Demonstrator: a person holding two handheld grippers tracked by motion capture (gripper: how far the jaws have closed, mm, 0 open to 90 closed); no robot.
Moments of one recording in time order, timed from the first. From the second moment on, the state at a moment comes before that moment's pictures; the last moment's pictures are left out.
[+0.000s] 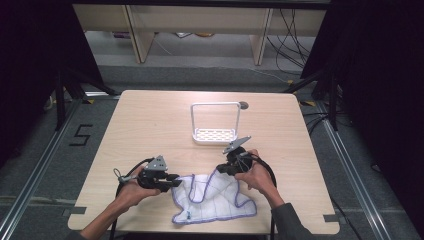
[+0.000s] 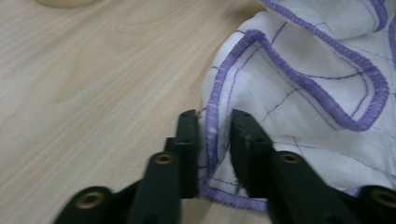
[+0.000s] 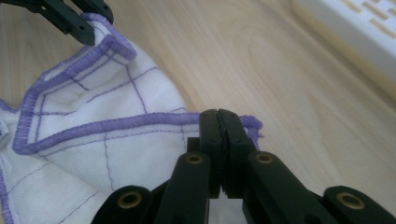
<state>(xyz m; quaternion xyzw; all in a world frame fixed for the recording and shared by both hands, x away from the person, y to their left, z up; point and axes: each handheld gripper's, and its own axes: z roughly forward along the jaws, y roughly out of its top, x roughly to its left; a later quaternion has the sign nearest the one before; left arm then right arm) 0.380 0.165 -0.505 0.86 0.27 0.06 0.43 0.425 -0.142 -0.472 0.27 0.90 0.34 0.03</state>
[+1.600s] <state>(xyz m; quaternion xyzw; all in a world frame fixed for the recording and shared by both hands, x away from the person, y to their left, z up) 0.385 0.184 -0.505 0.82 0.33 0.04 0.47 0.425 -0.191 -0.428 0.36 0.84 0.40 0.09</state>
